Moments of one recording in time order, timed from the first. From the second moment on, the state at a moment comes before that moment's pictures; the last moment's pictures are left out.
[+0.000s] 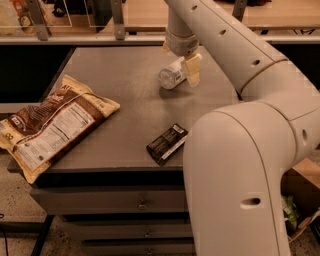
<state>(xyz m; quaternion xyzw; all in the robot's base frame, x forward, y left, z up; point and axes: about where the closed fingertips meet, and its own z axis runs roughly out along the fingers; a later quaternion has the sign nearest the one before) 0.757 -0.084 0.855 -0.87 0.47 -0.12 0.06</state>
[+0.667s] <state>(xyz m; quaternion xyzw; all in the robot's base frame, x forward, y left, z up) 0.753 -0.087 0.837 -0.87 0.47 -0.11 0.05</state>
